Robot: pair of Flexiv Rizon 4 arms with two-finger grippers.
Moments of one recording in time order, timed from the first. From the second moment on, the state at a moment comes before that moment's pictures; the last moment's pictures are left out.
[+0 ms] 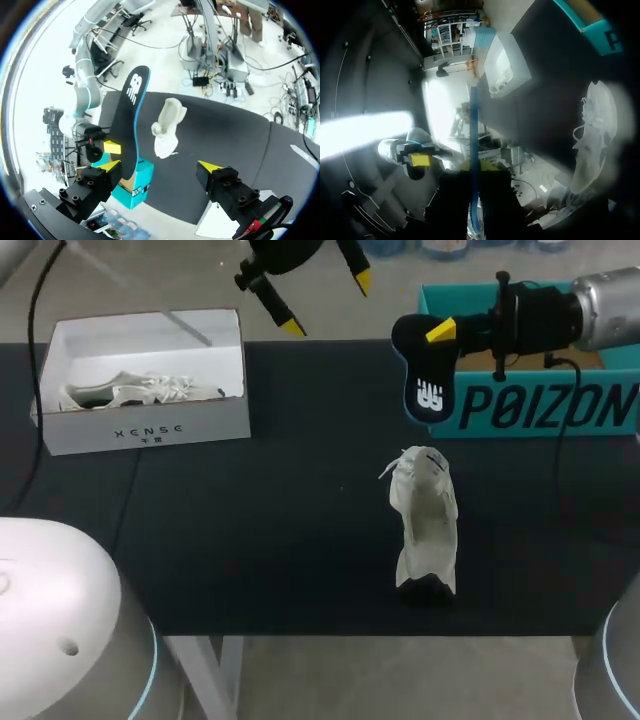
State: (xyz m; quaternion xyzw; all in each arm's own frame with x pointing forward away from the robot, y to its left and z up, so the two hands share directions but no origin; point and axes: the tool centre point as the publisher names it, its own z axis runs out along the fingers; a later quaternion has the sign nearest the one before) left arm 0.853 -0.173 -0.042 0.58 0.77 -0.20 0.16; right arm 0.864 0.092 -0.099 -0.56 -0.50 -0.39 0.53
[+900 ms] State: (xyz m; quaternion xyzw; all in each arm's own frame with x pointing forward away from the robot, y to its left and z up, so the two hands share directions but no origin) left arm 0.872 -0.183 -0.053 0.44 0.64 -0.53 0.34; right arm 0.864 0.092 -0.099 -0.56 -0.50 -0.39 0.53
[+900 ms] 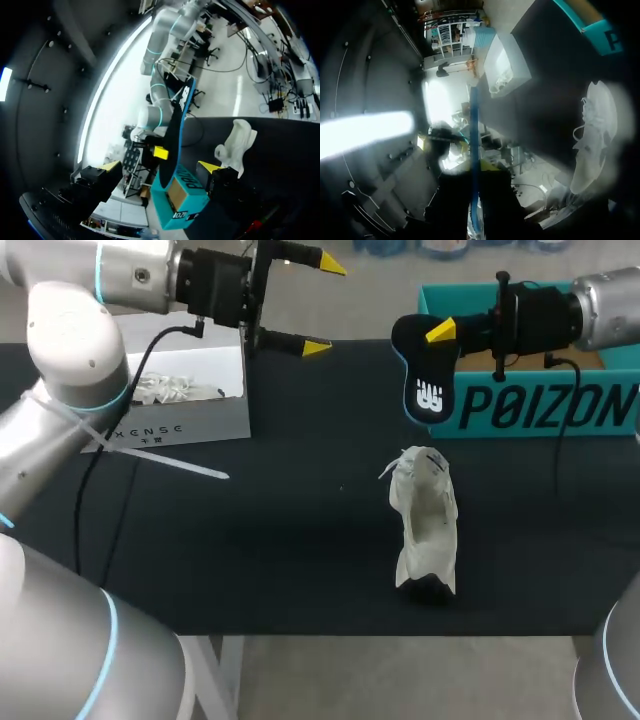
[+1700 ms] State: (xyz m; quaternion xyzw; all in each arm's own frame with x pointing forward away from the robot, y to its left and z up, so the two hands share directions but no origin) left arm 0.838 -0.265 -0.093 0.43 0.57 -0.56 0.42; right arm 0.864 0.092 -0.099 -0.56 -0.50 -0.39 0.53
